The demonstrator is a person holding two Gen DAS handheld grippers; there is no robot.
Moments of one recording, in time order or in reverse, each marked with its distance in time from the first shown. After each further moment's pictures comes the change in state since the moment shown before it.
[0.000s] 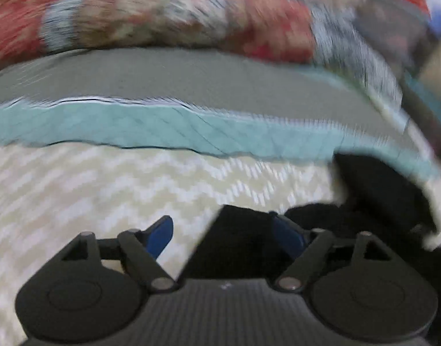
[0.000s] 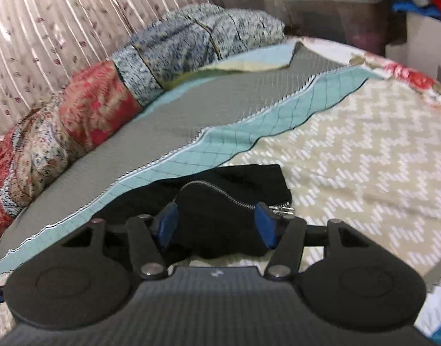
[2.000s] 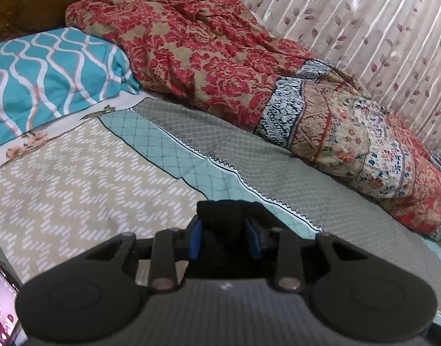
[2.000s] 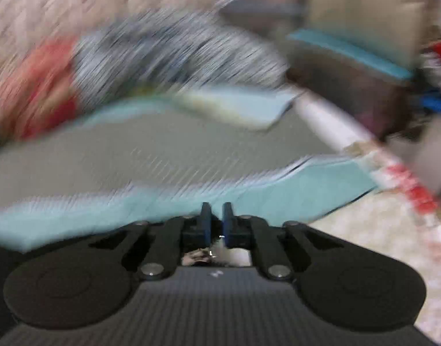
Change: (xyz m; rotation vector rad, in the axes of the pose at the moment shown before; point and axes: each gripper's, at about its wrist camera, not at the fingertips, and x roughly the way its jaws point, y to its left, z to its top) left arm -0.127 0.173 -0.006 -0.582 -0.399 0.406; right arm 0.049 -0.034 0.094 -0.263 -0.137 -0.211
